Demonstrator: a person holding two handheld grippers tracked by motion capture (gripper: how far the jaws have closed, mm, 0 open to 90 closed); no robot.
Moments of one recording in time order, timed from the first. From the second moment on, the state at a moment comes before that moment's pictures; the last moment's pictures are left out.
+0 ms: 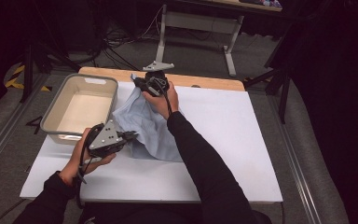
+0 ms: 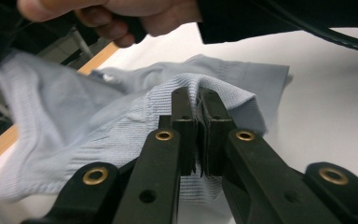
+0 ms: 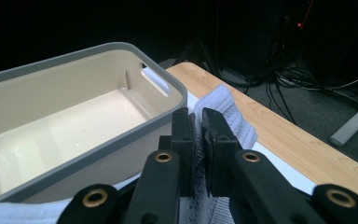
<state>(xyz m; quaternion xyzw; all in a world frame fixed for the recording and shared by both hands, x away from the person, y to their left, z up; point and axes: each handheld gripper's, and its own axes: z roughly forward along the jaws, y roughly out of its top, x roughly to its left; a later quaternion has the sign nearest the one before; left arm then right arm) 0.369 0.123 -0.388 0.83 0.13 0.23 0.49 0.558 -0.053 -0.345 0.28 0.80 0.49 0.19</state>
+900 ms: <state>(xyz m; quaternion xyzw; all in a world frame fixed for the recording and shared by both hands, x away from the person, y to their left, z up) 0.382 0.011 -0.415 0.88 0.05 0.19 0.44 0.560 -0.171 -0.359 0.30 0.79 0.50 0.19</state>
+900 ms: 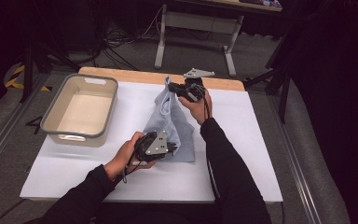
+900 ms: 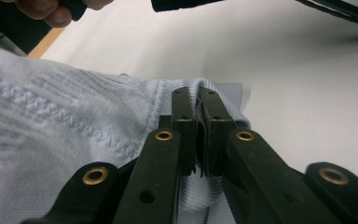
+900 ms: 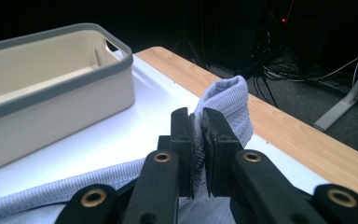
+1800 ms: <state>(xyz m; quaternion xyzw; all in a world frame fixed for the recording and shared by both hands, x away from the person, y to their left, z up) 0.378 -0.005 -0.427 0.87 0.07 0.17 0.46 0.555 -0.200 -0.396 0.34 0.80 0.45 0.21</state>
